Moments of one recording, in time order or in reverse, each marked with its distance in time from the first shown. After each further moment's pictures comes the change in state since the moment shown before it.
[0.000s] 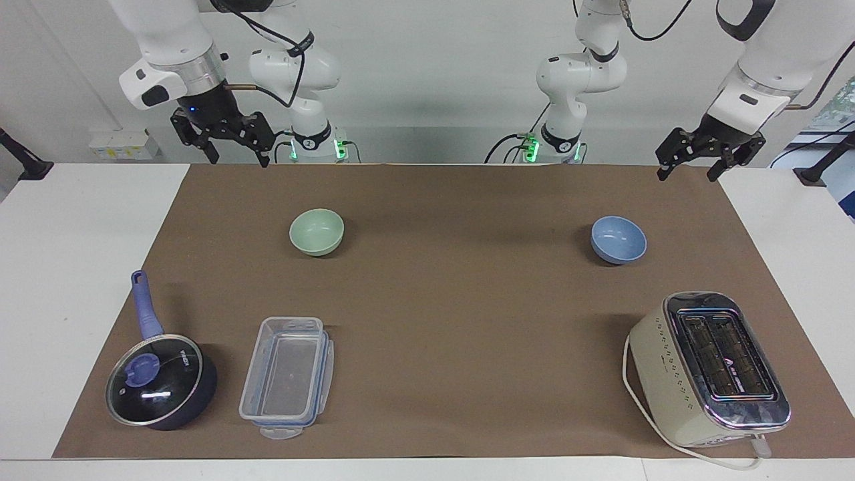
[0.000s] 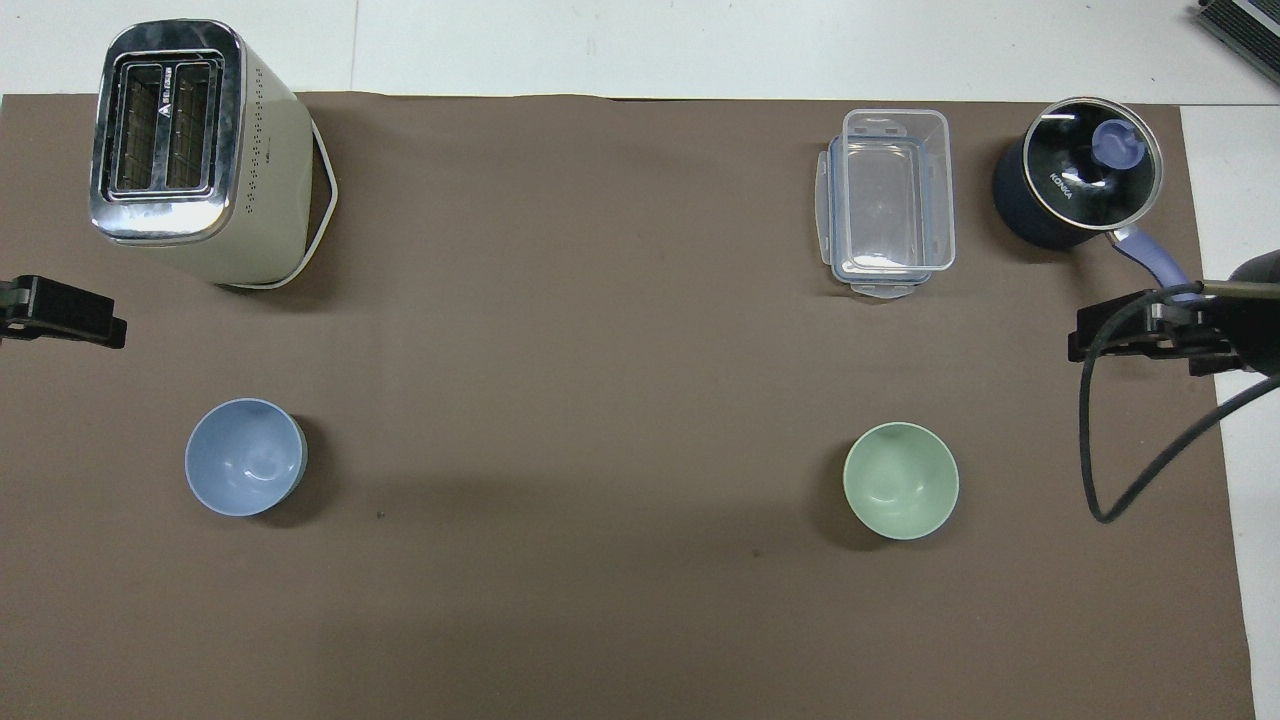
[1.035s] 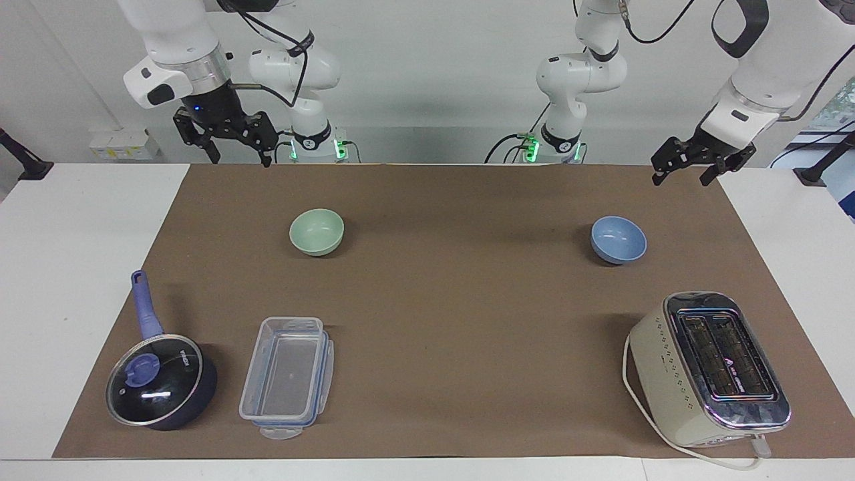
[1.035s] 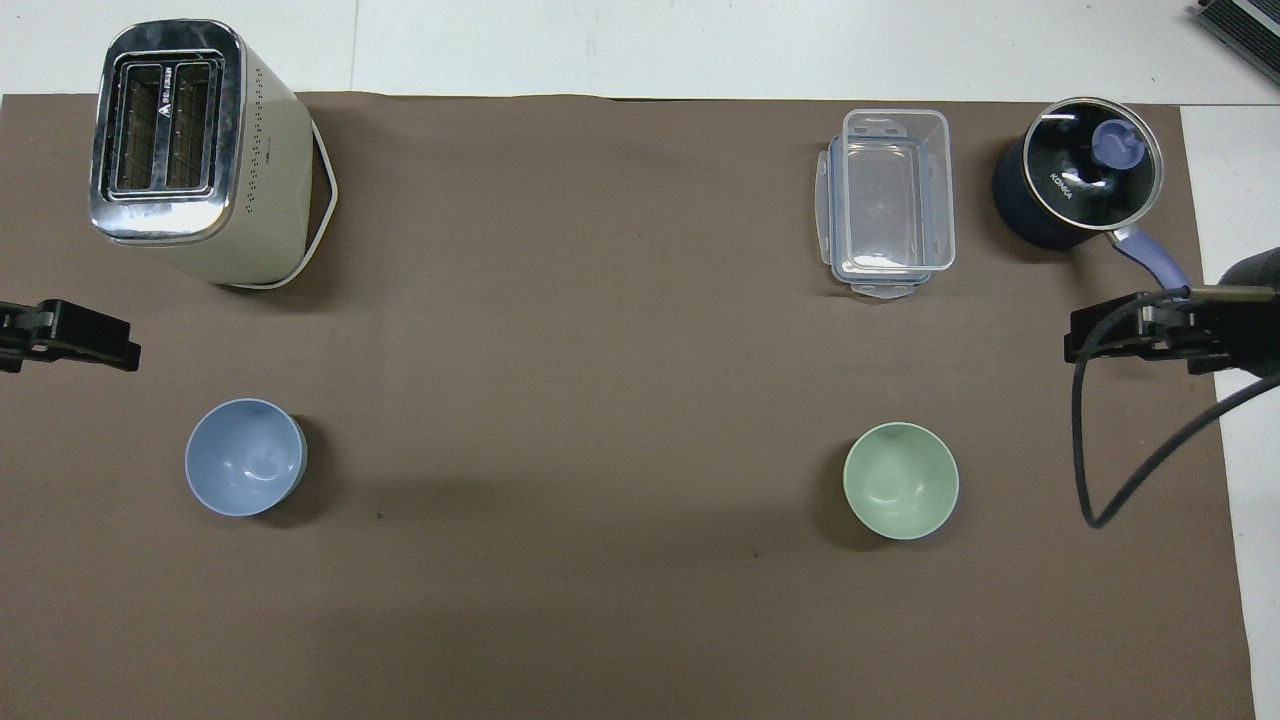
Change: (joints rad) left arm 0.005 -0.016 0.015 -0.094 0.000 0.025 0.008; right arm 0.014 -0.001 0.003 0.000 -0.026 0.001 -0.004
